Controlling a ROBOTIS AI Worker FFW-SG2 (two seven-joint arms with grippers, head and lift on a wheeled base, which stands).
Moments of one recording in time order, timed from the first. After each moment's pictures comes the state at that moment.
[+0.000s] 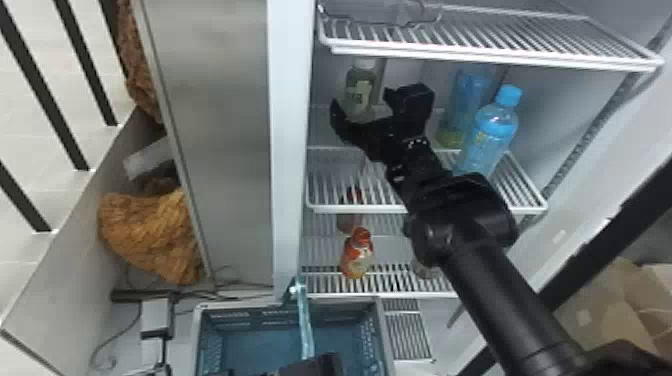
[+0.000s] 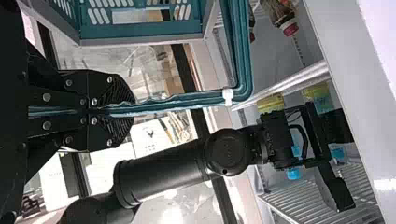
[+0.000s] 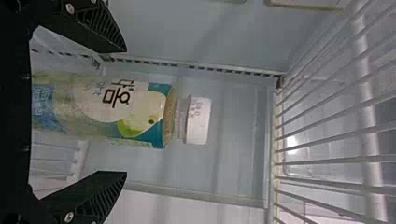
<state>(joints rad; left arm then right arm) 0.32 0.25 -0.04 -1.96 1.15 1.12 -0.51 -0.51 -0.11 0.28 -1.08 -0.12 -0.08 0.08</state>
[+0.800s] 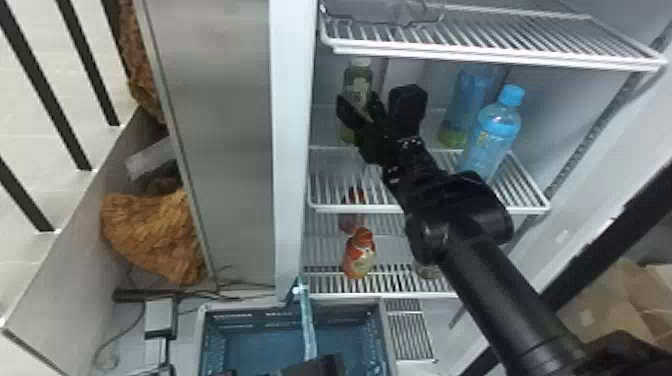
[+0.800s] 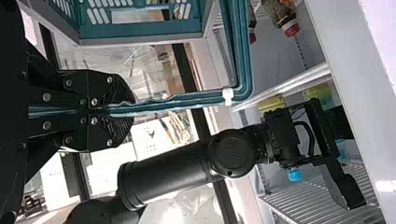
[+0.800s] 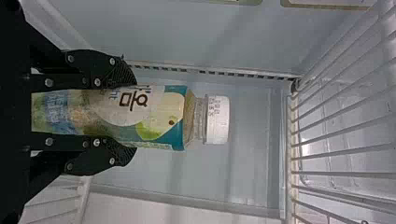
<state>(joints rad) 0.32 0.25 -0.04 -1.96 1.15 1.12 -0.51 -0.53 -0.11 0.32 -1.05 -0.16 -0.07 0.06</state>
